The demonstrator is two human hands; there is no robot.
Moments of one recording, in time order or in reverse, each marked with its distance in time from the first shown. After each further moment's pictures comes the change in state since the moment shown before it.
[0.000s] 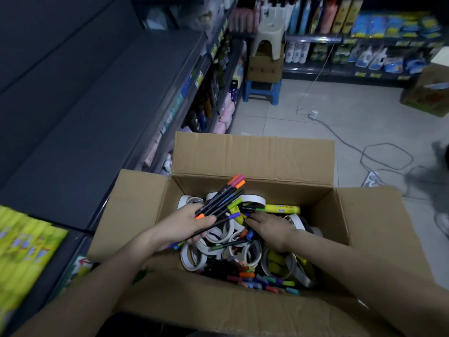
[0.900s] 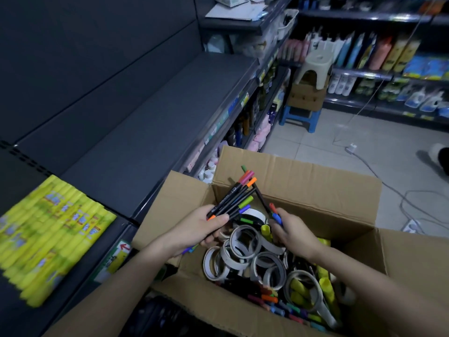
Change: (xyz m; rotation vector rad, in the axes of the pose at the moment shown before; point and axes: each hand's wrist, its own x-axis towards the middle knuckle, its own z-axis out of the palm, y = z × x) left_hand -0.044 0.000 -0.022 -0.181 0.272 0.081; right_hand -0.003 -0.030 -0.071 0.740 0.425 0.044
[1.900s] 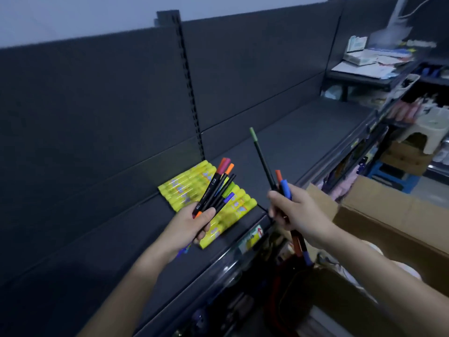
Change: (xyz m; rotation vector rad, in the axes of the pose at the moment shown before) left_hand -0.256 -0.103 -0.181 -0.182 0.664 0.139; right_hand -0.029 -0.332 0.129 0.537 -0.161 -0.253
